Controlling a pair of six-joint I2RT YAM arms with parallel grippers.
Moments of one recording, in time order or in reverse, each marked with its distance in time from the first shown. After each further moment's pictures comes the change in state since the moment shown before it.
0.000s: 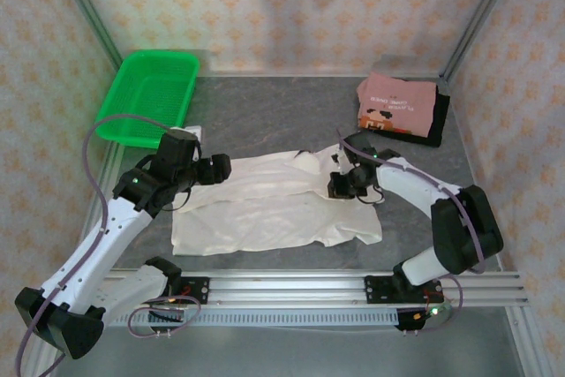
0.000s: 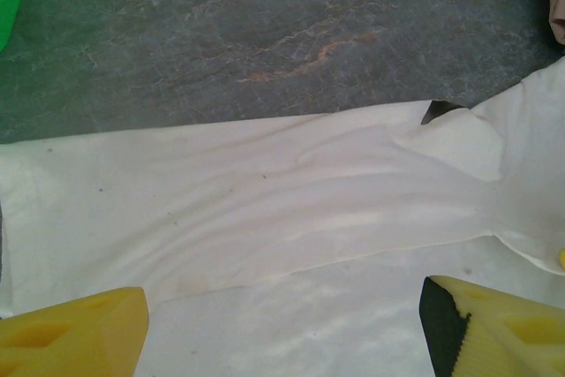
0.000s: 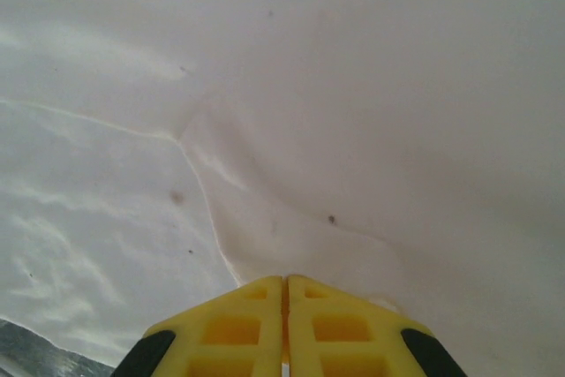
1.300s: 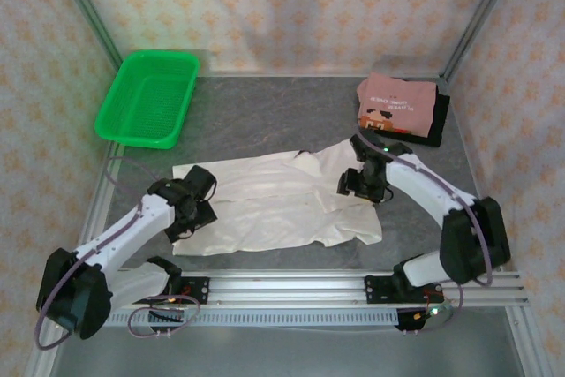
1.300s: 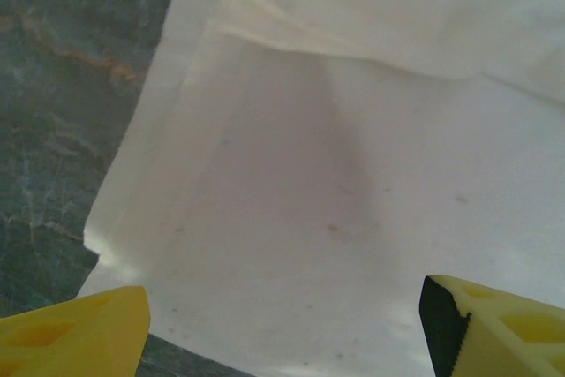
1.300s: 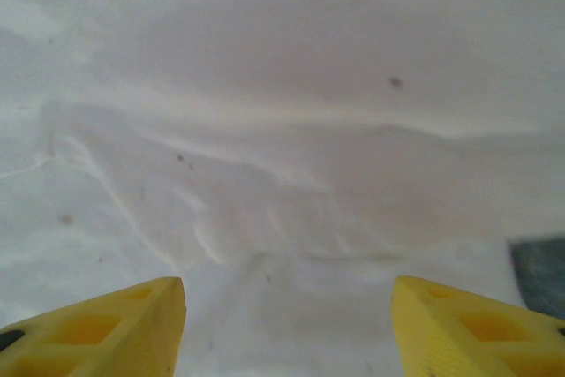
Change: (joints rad) left arm 0.000 0.117 -0.345 -0.235 -0.096 -0.569; right arm -0.050 -0.095 0.078 -0.290 0.215 0.253
